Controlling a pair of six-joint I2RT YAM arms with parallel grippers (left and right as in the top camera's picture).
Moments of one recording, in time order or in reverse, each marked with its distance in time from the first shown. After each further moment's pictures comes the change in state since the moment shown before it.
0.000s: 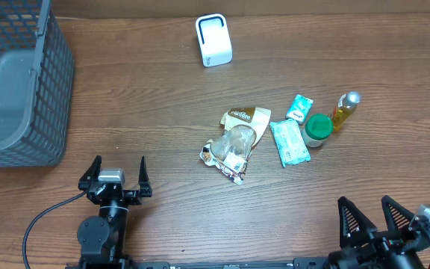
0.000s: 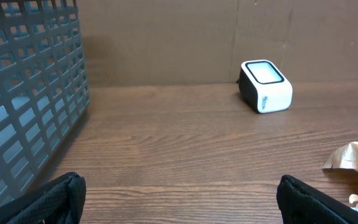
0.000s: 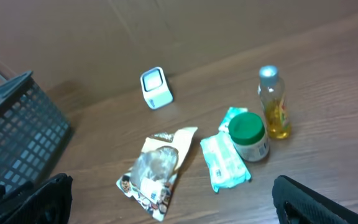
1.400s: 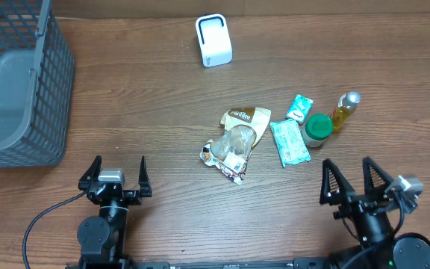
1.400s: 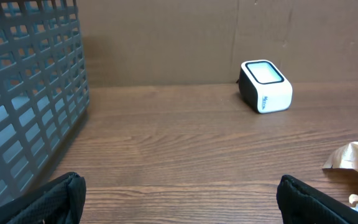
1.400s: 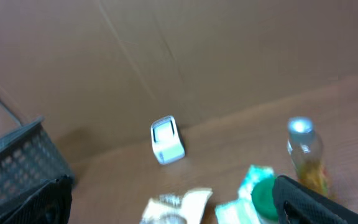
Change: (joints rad) left arm 0.000 0.000 0.000 0.000 0.000 0.000; right arm -0.012 -0.099 -0.459 0.637 0.027 -0.001
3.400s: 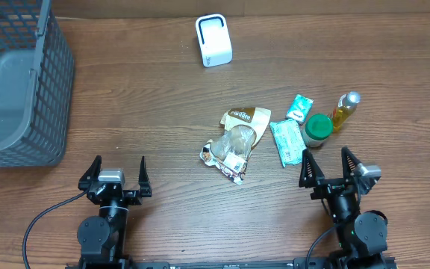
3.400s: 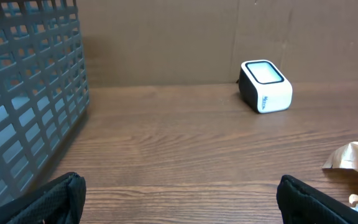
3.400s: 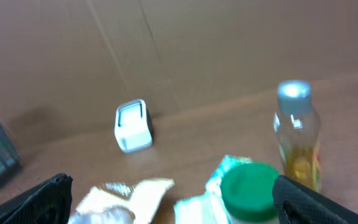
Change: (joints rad) left arm 0.000 0.000 0.000 0.000 0.000 0.000; right arm -0.038 -0.001 -0.457 0.443 0.001 -0.127
